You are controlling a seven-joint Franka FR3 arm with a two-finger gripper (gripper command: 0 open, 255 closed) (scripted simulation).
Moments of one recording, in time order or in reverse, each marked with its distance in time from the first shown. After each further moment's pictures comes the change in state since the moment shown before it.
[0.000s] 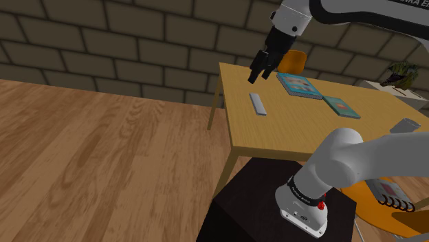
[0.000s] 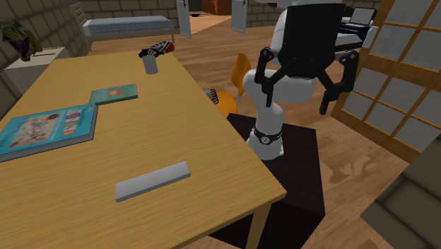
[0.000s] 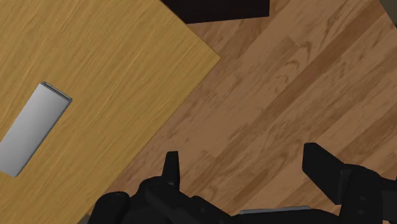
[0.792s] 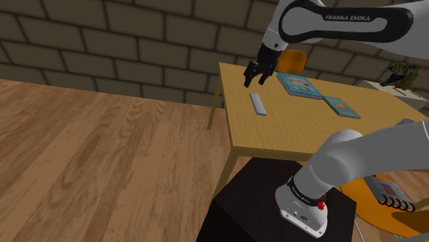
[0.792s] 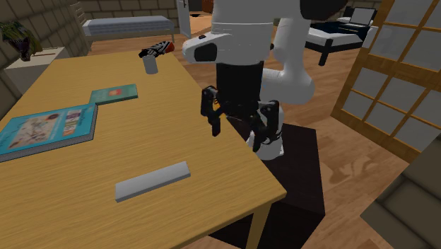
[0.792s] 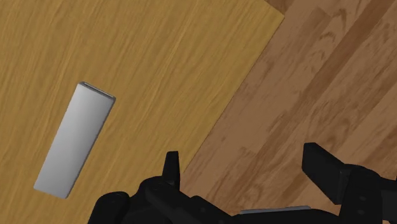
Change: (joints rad) arm -0.116 0.177 -0.098 -0.059 -0.079 0.194 -0.012
